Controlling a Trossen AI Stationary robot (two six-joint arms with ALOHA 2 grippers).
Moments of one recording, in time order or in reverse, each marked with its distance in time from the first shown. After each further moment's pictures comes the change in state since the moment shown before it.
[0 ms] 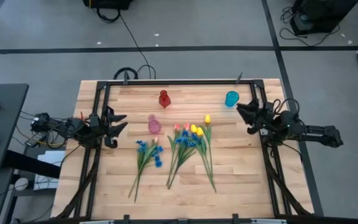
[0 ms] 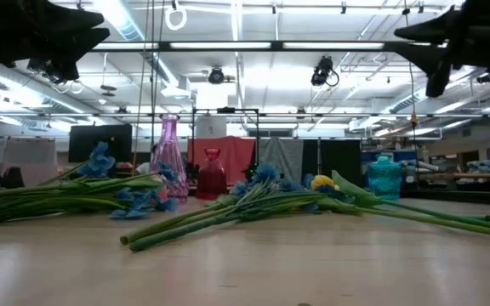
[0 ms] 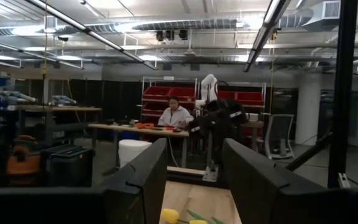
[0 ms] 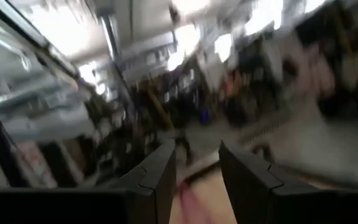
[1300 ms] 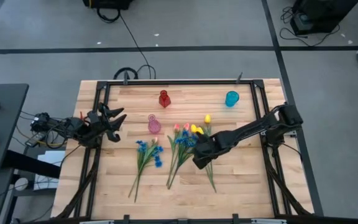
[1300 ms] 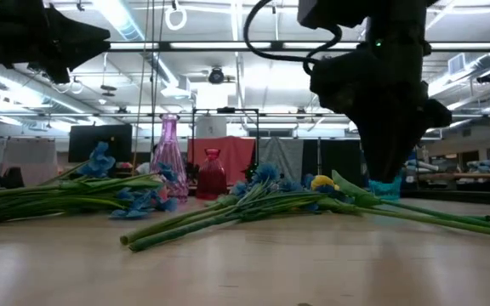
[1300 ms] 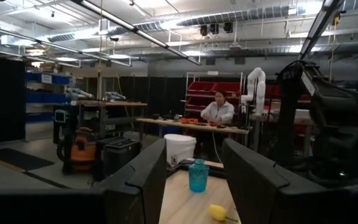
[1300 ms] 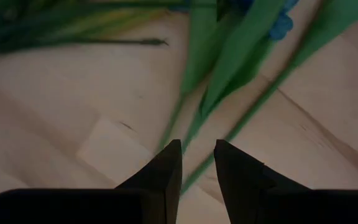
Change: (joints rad) left arm 0.000 0.000 0.014 0.001 -0.206 0.073; right arm 0.358 1.672 1.119 -1.177 -0.227 0.805
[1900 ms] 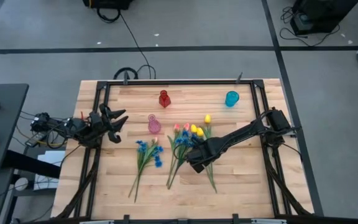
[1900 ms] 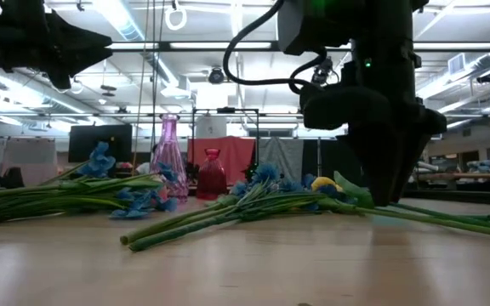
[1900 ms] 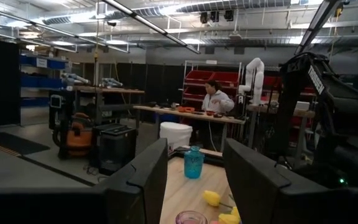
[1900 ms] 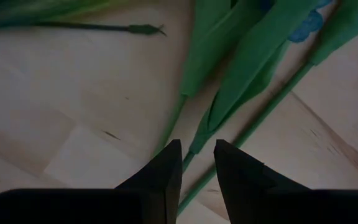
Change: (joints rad) left arm 0.000 0.000 0.002 -0.074 0.001 -0.079; right arm 0.013 0.142 0.101 -0.079 0.004 -0.009
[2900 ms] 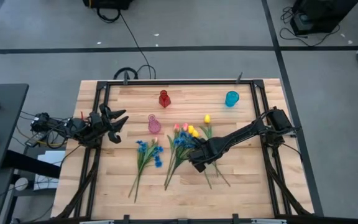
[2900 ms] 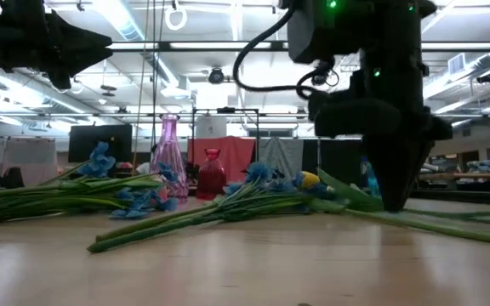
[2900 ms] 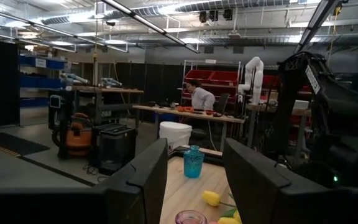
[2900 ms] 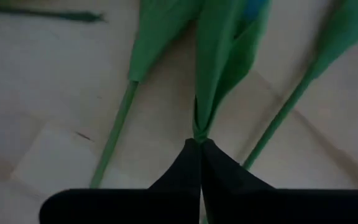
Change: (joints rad) left arm 0.000 0.000 0.002 -0.003 0.003 0.002; right arm -0.004 -0.039 -0.065 0.018 0.023 -0.001
